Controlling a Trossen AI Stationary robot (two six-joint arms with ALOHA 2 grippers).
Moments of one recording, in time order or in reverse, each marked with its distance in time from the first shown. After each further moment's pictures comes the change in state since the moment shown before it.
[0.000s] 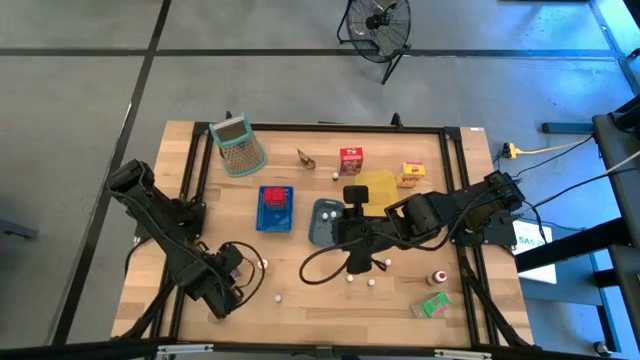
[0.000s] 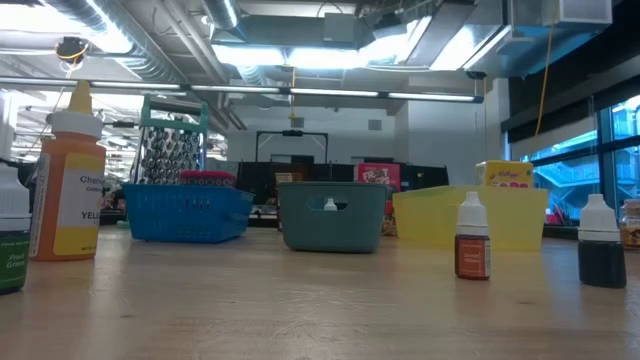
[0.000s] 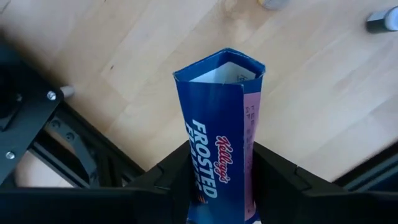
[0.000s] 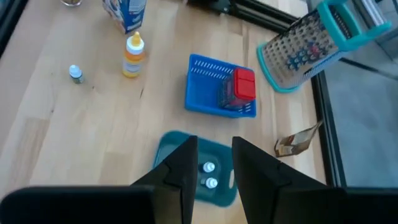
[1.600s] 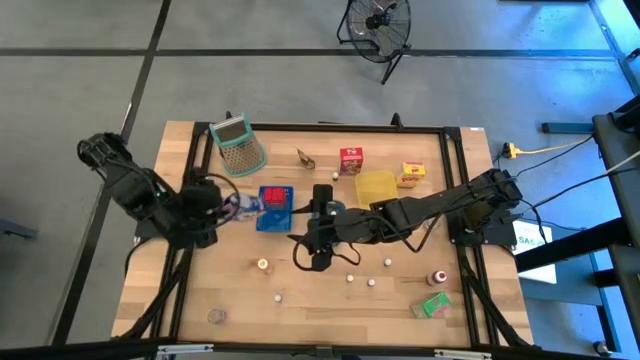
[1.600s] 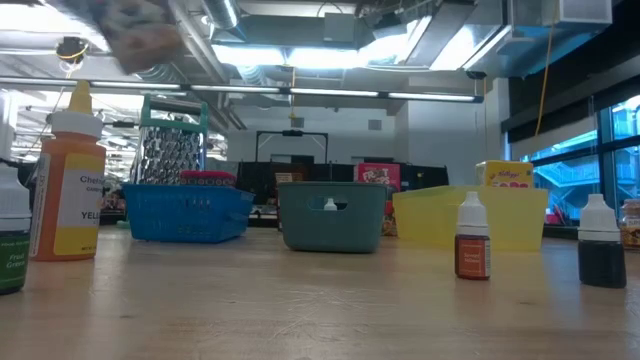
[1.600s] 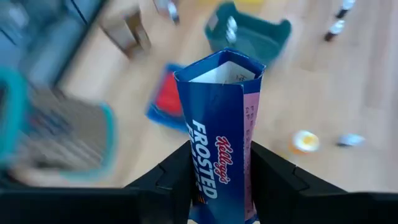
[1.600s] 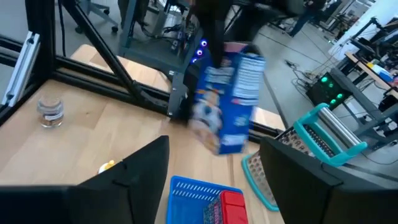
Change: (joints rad) left arm 0.156 -0.448 0.156 -0.230 -0.564 0.732; right arm -0.082 0.000 -0.313 0.881 -0.041 -0.300
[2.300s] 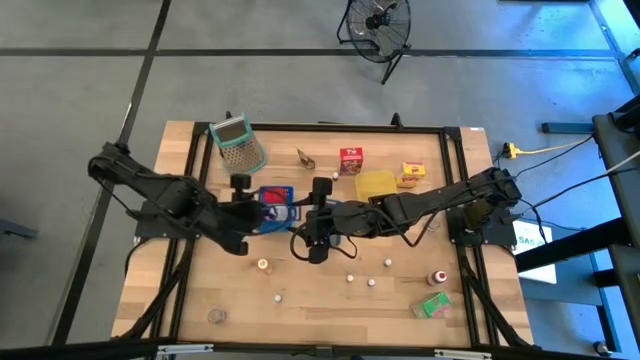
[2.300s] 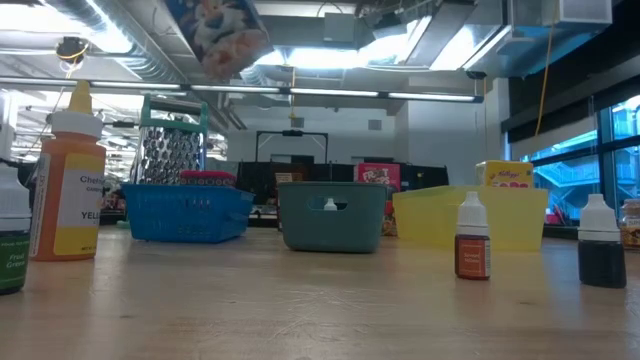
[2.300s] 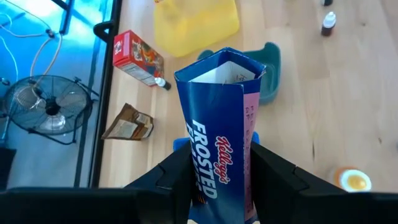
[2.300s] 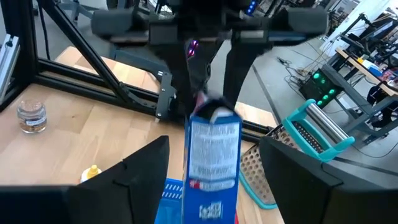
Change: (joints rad) left arm 0.194 0.175 0.000 0.357 0.004 0.674; right arm -0.032 0.000 0.001 0.014 0.000 0.006
